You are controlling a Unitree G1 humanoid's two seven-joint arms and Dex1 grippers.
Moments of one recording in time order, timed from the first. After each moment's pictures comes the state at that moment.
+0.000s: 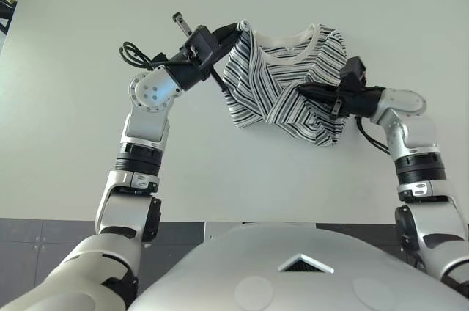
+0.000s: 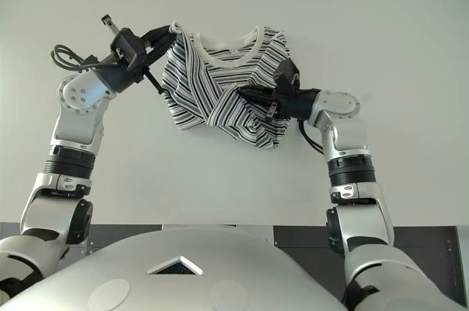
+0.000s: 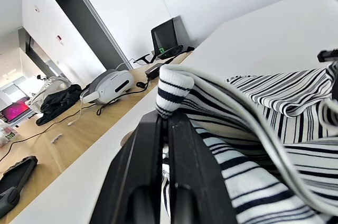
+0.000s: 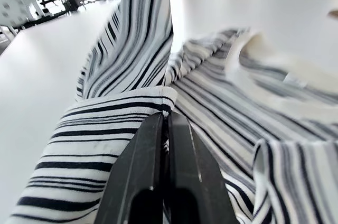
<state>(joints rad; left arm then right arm) -0.32 0.36 -0.14 0.34 -0.04 -0.38 -0.65 -0.26 -0.41 0.08 0.30 0.35 0.19 1.13</state>
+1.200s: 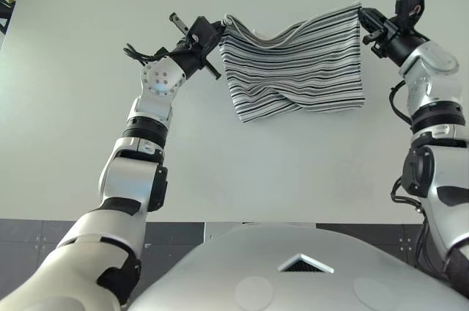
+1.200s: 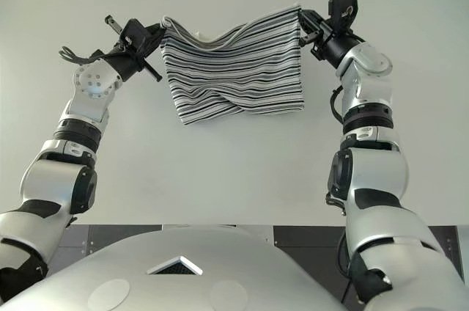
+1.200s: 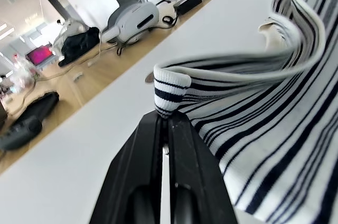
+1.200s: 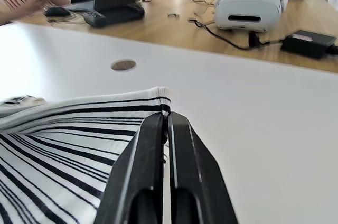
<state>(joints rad) -0.59 0.31 -0.14 0.99 0.12 -0.50 -0.46 -0.71 -0.39 -0.11 1.04 0.19 -0.09 0.72</state>
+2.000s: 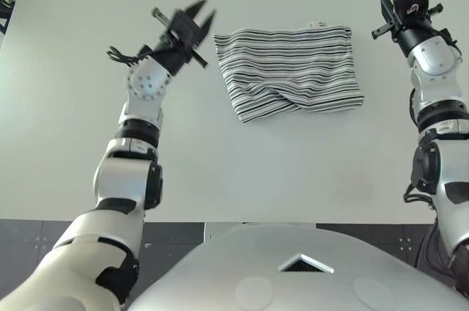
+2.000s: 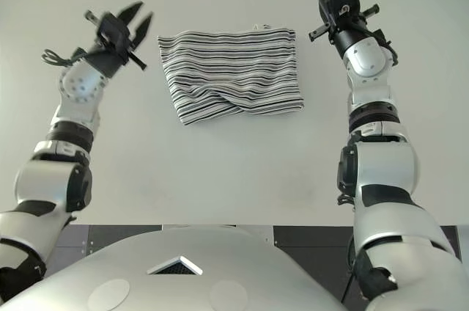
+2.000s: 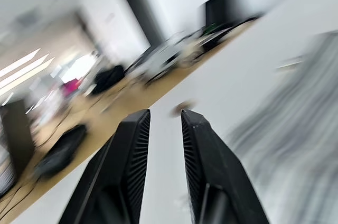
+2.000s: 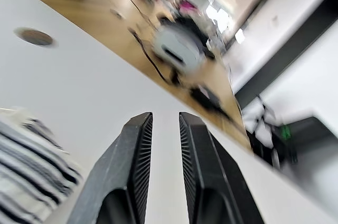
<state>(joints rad) -0.49 0.33 -0.10 0.91 0.07 -0.79 -0.53 -0.72 -0.46 0.04 1.14 -0.15 -0.61 0.36</state>
